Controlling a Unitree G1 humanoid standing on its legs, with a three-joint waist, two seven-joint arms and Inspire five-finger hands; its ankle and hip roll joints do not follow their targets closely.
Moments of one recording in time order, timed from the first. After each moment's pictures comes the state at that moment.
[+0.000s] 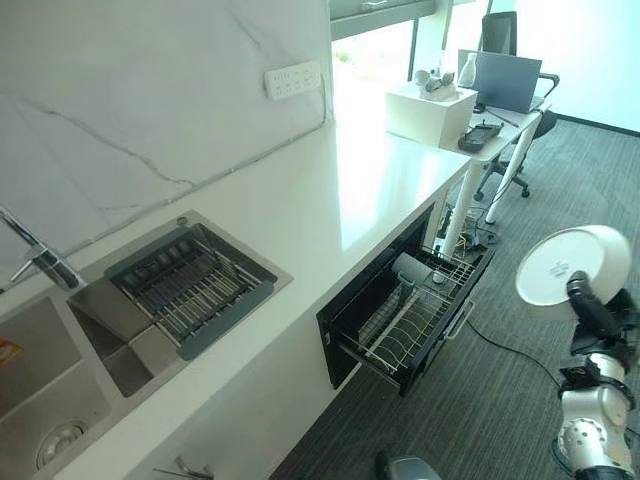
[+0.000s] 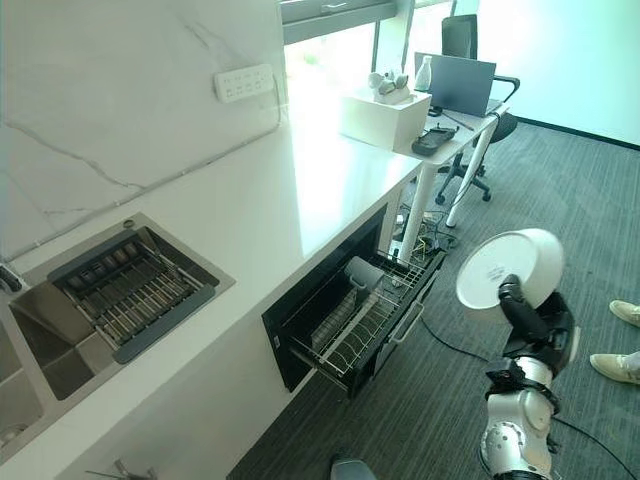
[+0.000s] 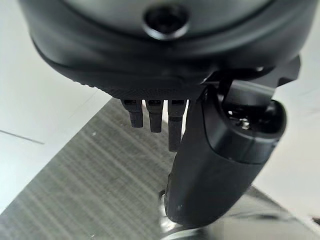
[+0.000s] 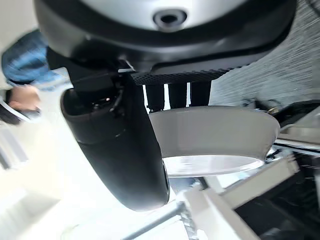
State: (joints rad) left arm 0.04 0.25 -0.18 1.22 -0.13 0.30 0.07; right arm 0.02 -0.44 -0.18 0.37 0.90 -0.34 -0.21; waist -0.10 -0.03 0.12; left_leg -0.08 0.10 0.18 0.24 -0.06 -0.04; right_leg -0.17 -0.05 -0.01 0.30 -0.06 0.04
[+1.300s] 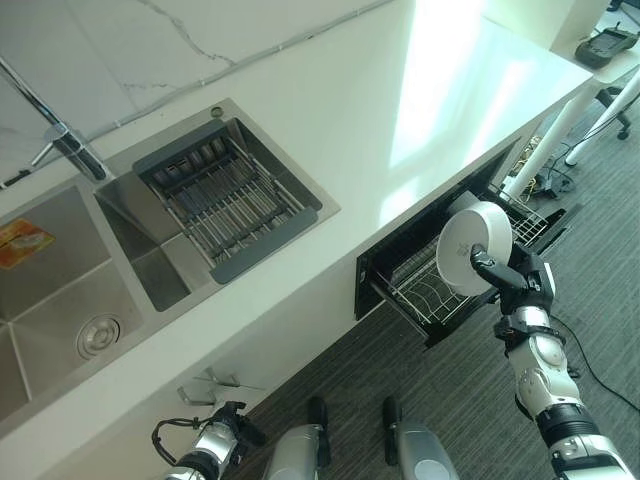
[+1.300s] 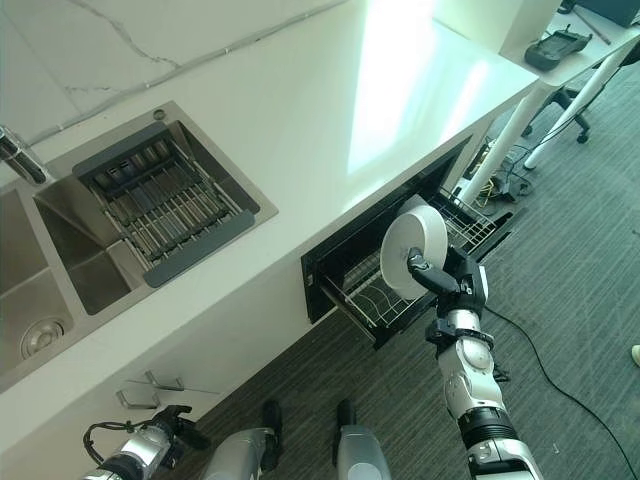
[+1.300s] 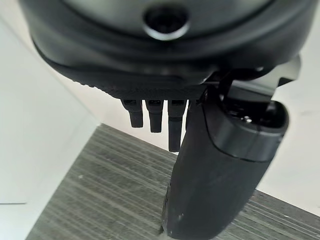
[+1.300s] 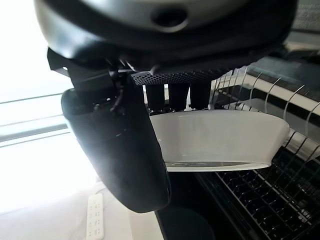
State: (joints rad) left arm -0.21 0.33 -0.31 1.09 0.04 0.28 0.12; right arm -0.31 -0.47 0.05 0.55 0.75 -0.30 -0.10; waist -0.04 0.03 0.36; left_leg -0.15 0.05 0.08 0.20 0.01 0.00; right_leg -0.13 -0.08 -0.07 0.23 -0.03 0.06
